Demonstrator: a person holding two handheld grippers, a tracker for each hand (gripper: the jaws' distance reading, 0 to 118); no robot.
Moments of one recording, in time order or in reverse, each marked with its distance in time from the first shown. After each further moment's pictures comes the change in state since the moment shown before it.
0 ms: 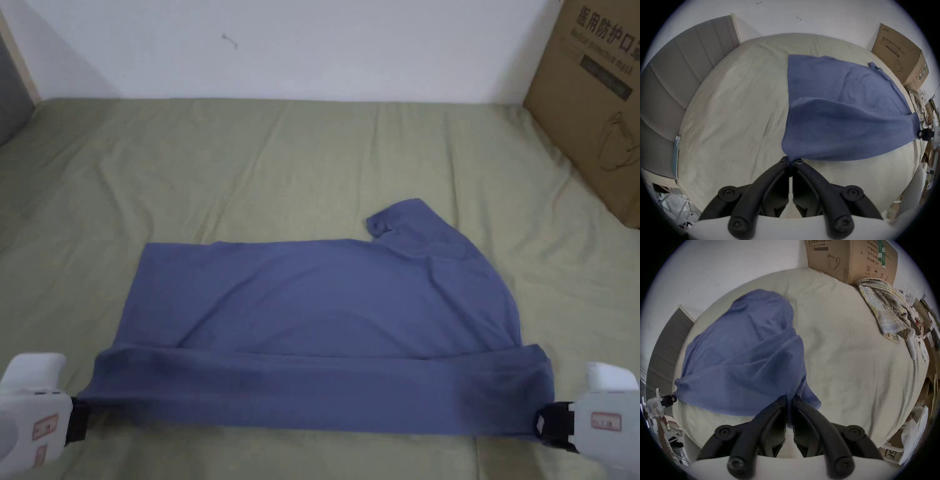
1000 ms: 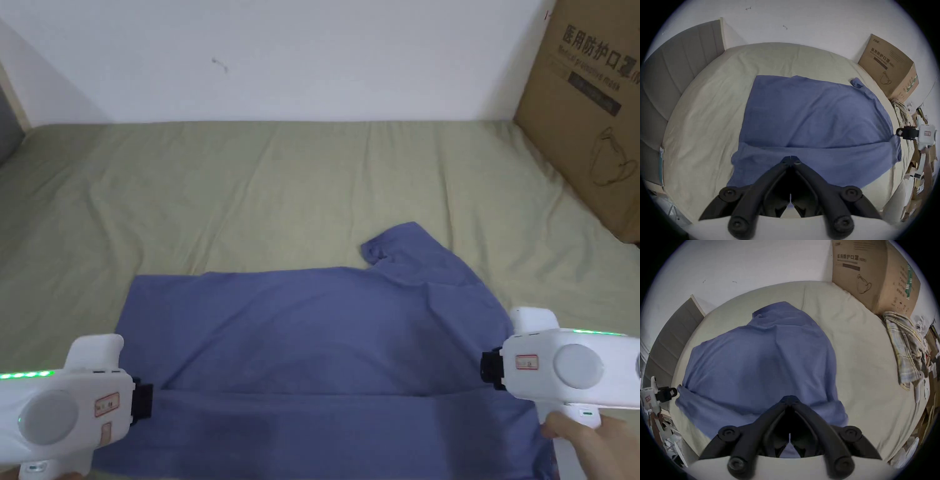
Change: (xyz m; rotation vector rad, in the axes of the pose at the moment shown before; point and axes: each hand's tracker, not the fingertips) left arm 0.065 0.068 -0.002 0.091 -0.163 0.060; right arm -0.075 0.099 -0.031 0.086 0.044 0.153
